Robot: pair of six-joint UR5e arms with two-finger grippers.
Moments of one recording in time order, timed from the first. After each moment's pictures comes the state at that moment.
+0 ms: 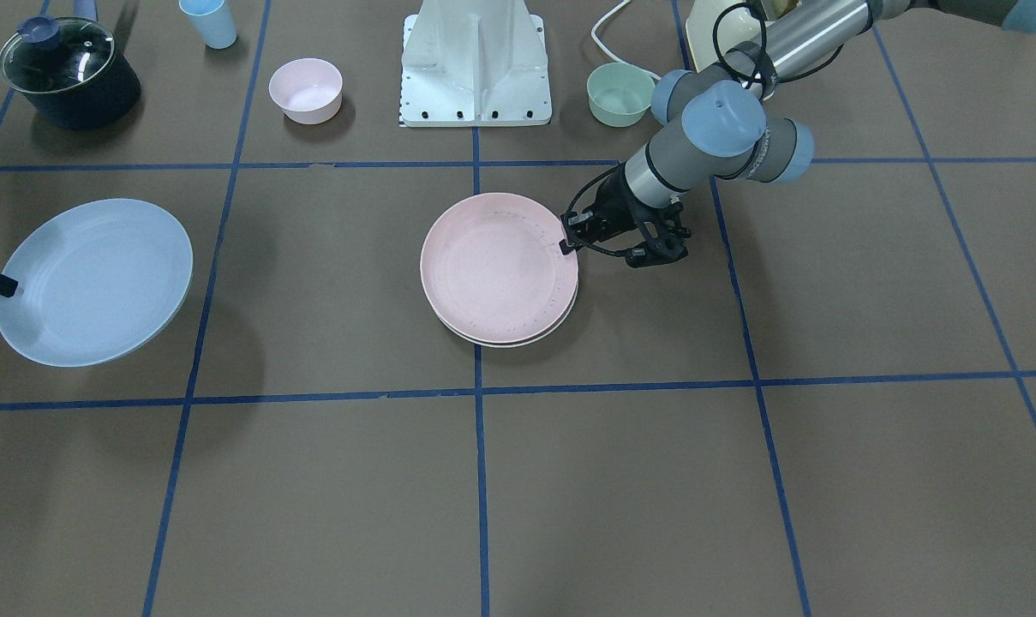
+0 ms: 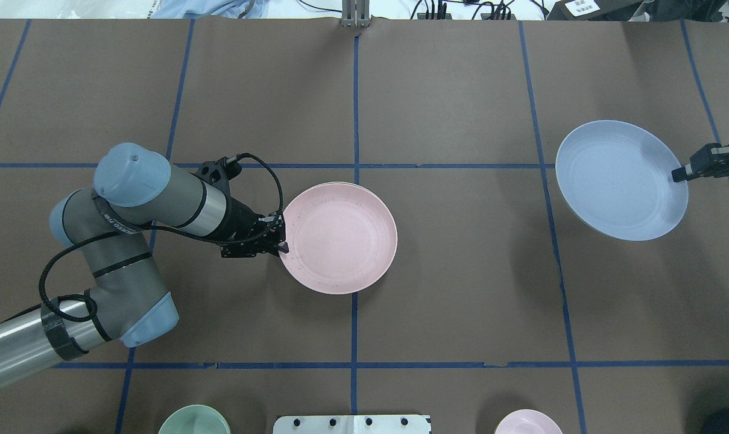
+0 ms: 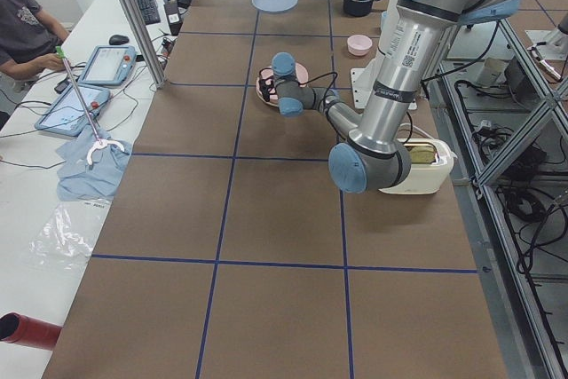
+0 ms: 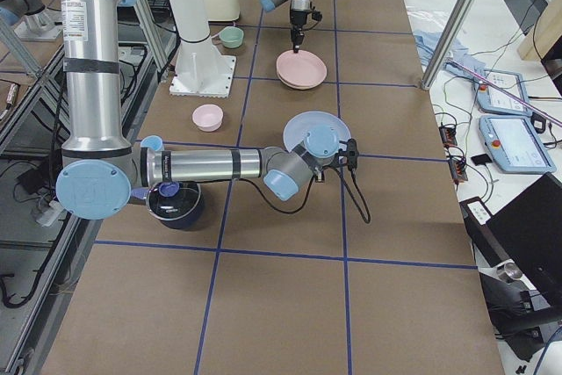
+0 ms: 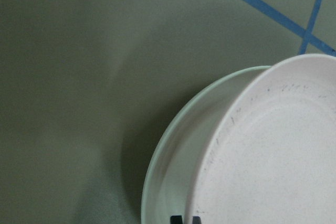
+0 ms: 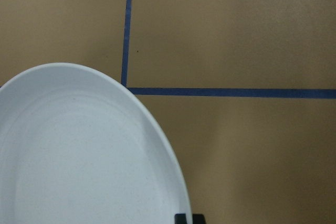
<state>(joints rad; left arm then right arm) -0.58 -2.01 -1.60 -2.31 -2.14 -1.68 1.25 -1.57 1.59 -0.82 2.59 0.78</state>
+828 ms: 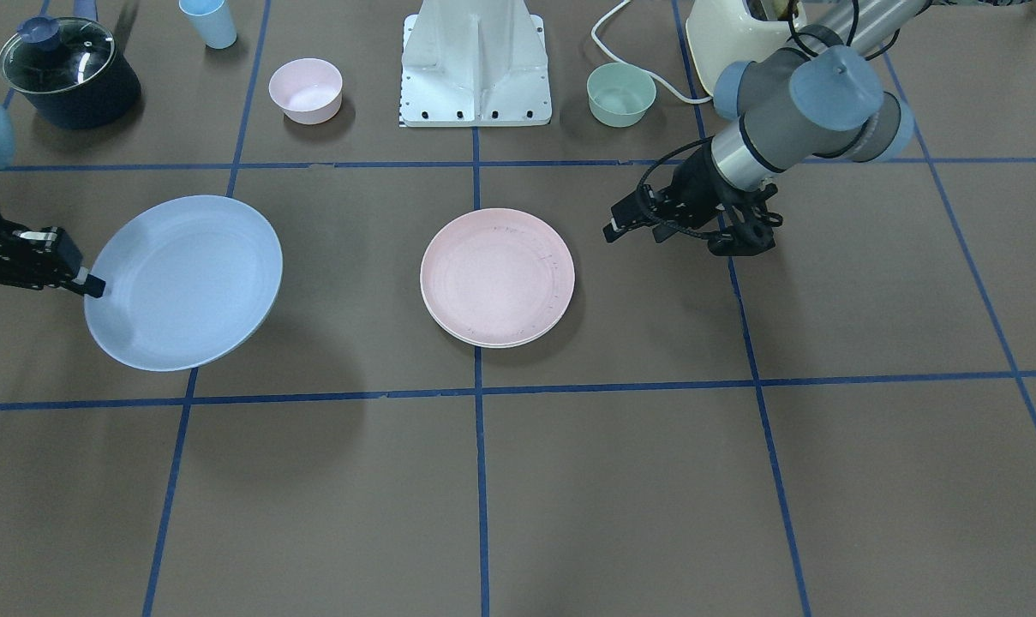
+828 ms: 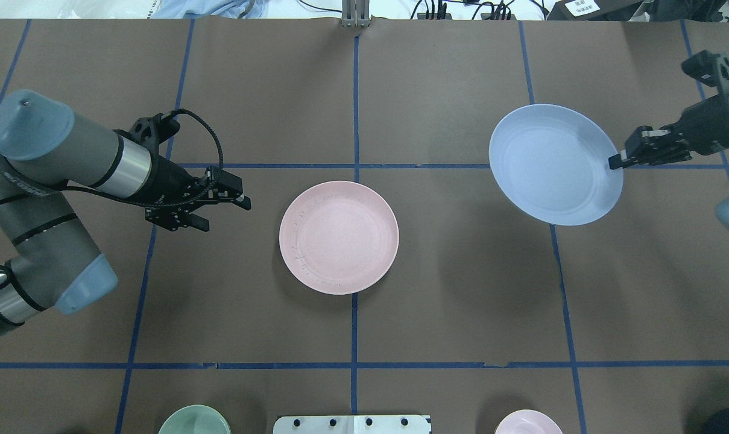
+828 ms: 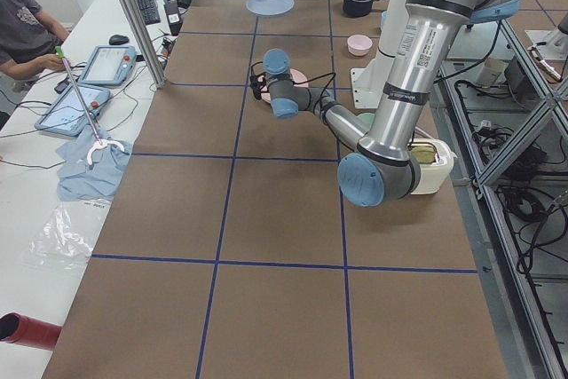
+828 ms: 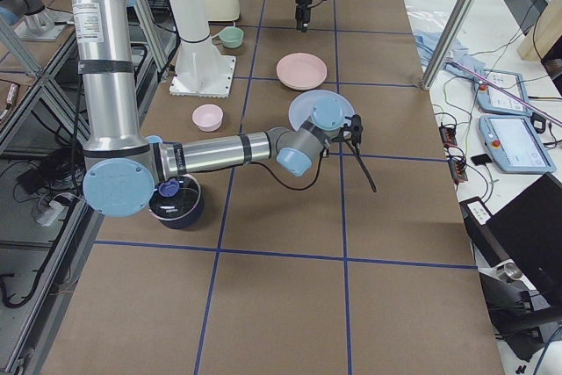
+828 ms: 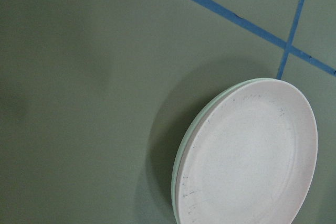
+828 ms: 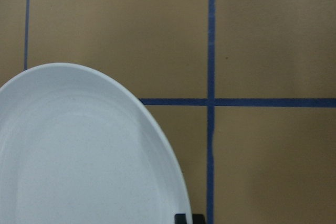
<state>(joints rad) -0.77 -1.88 -1.73 -2.30 -2.28 -1.52 1.09 -1.44 1.68 -0.82 2.49 1.06</state>
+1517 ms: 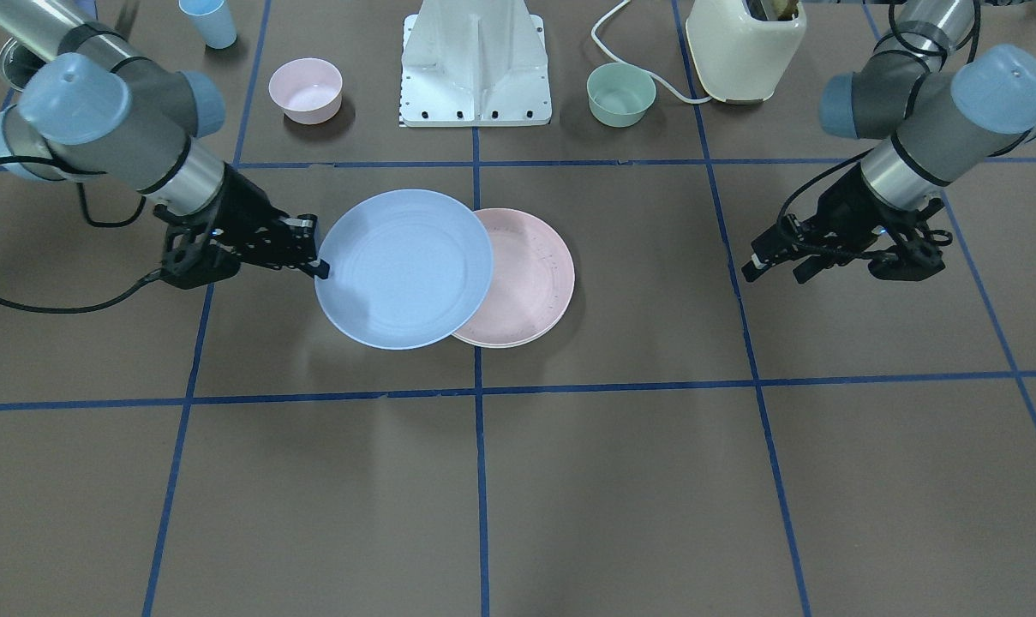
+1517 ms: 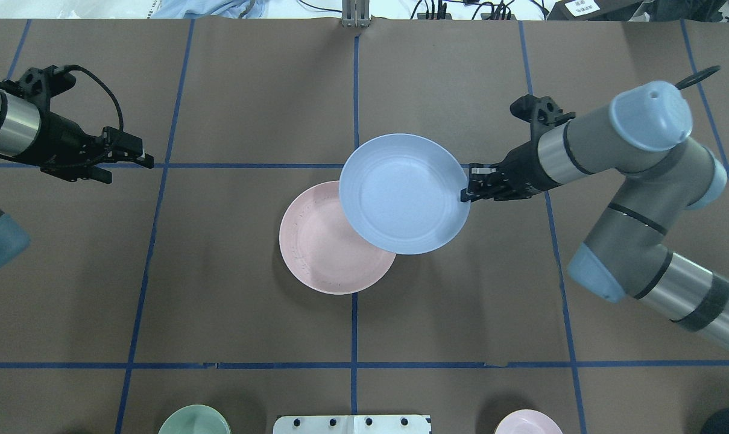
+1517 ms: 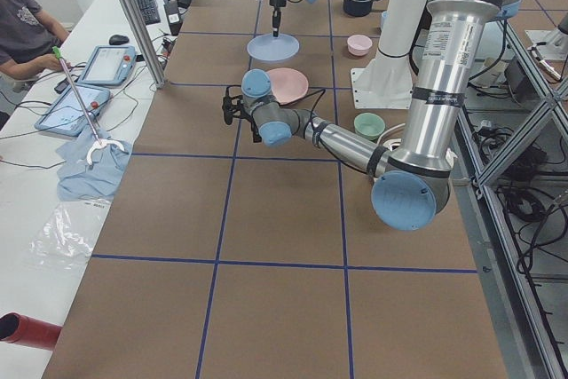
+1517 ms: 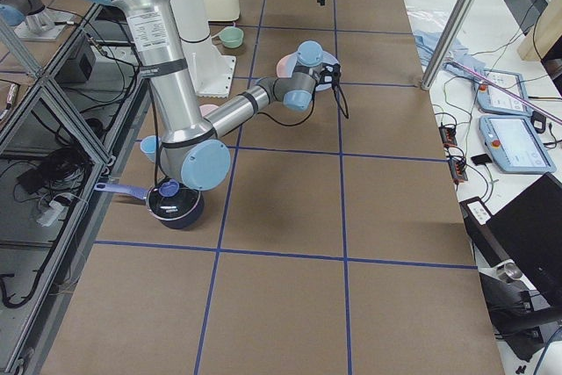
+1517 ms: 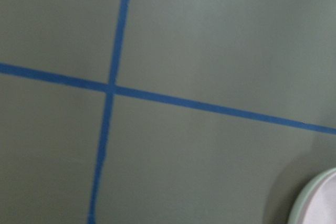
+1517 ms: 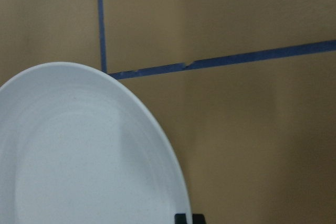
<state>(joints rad) -0.98 -1.75 -1.73 -2.22 -2.29 -1.21 0.72 -1.20 1.72 -0.92 2.16 1.36</state>
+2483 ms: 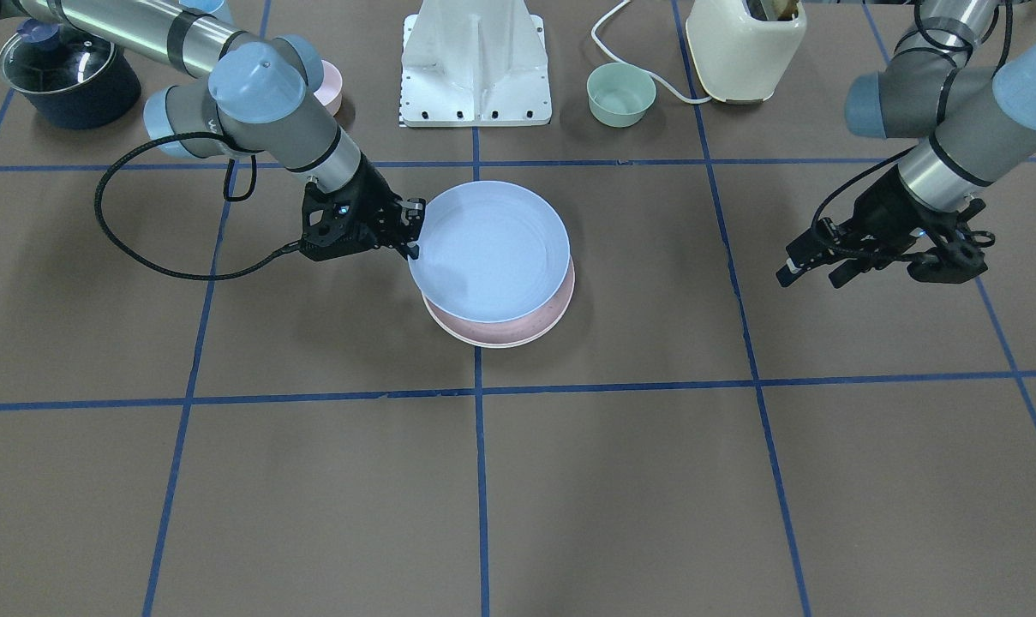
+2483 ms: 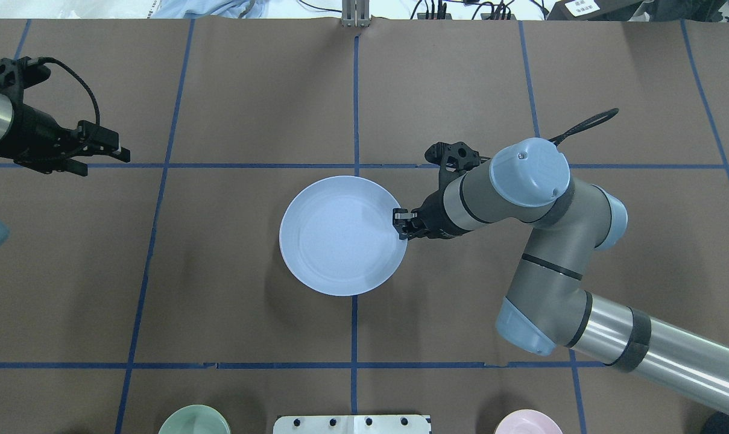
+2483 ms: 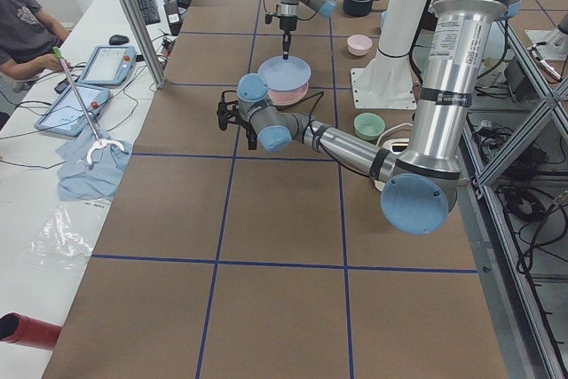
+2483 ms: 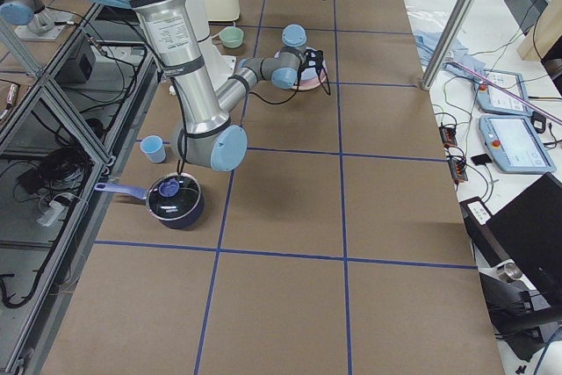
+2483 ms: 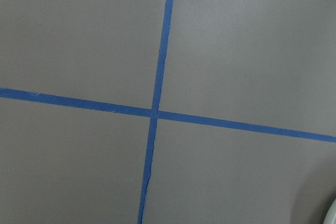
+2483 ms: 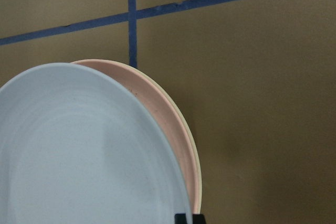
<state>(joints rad) -1.01 -1.72 -1.73 -2.20 -2.30 -1.16 0.55 -1.10 1.70 -1.05 1.99 1.37</state>
